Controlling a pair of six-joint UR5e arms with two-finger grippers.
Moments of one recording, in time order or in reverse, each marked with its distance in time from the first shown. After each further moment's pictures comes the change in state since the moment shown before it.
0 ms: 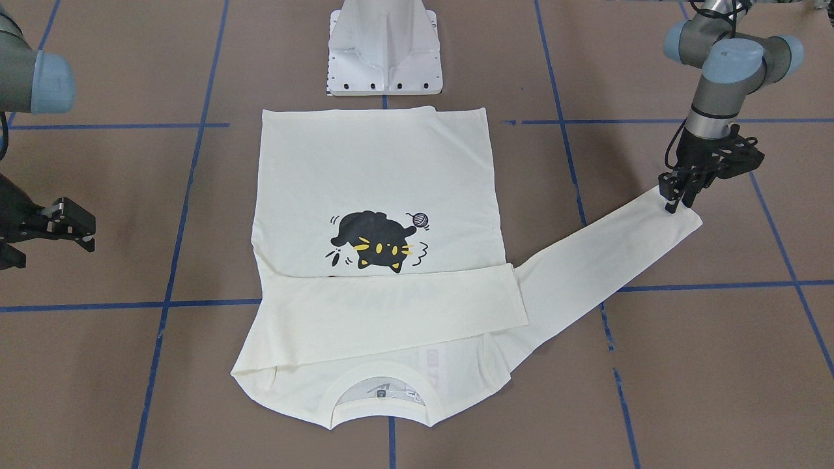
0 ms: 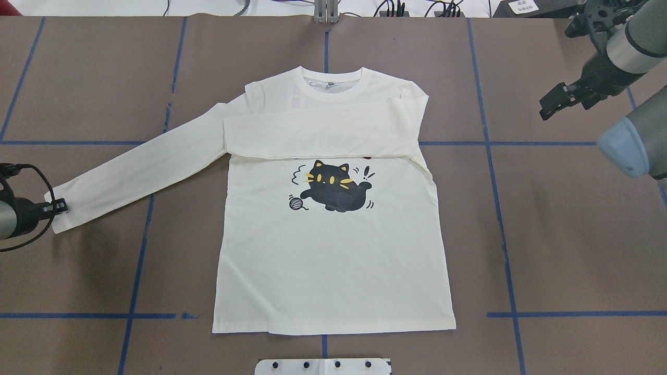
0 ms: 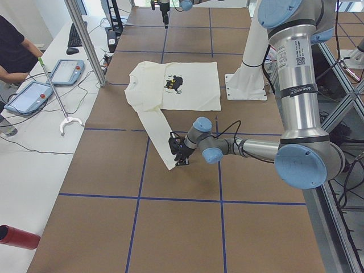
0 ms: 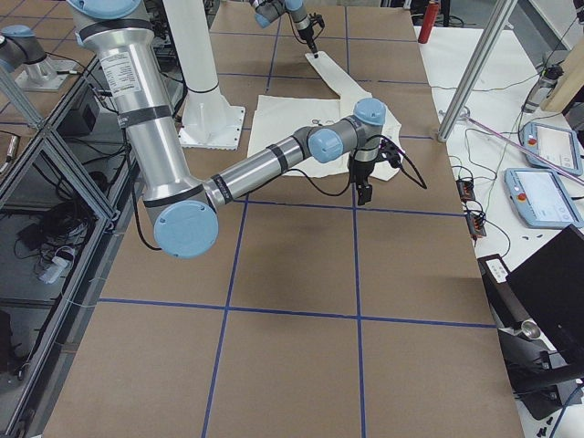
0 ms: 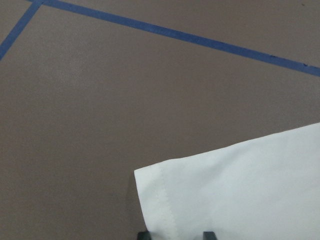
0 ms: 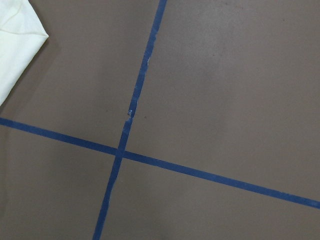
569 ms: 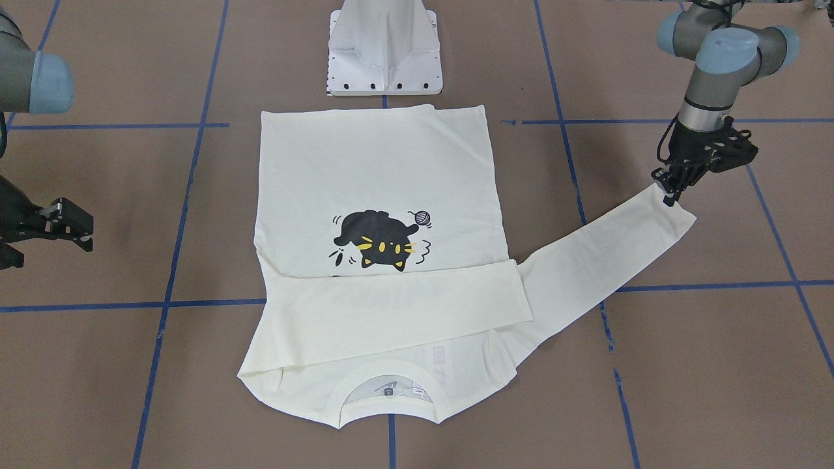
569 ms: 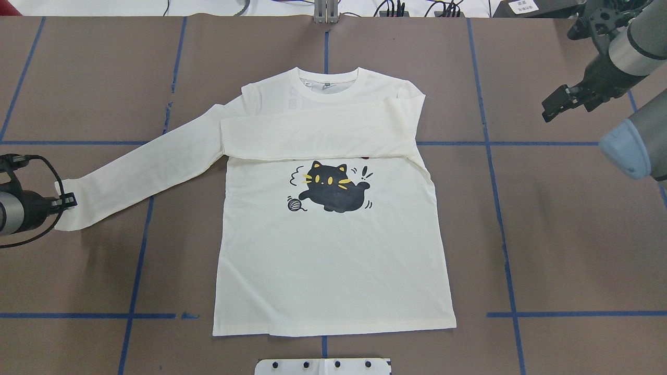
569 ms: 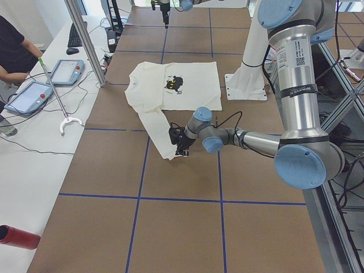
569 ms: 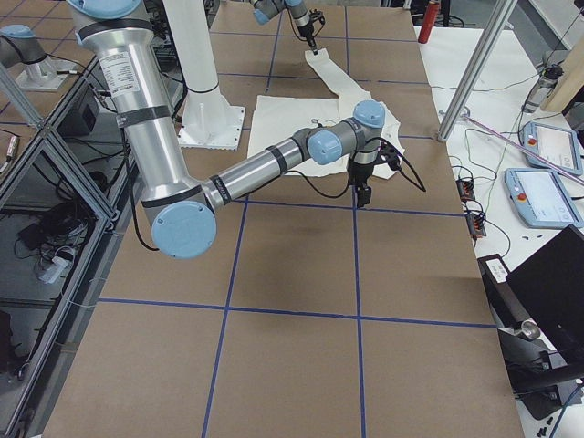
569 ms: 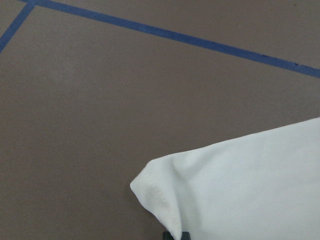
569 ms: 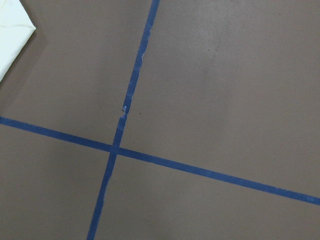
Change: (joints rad) left arm -0.001 -0.006 -0.178 0.171 -0.009 0.016; right arm 0.004 -0.013 -0.001 0.000 0.000 -0.001
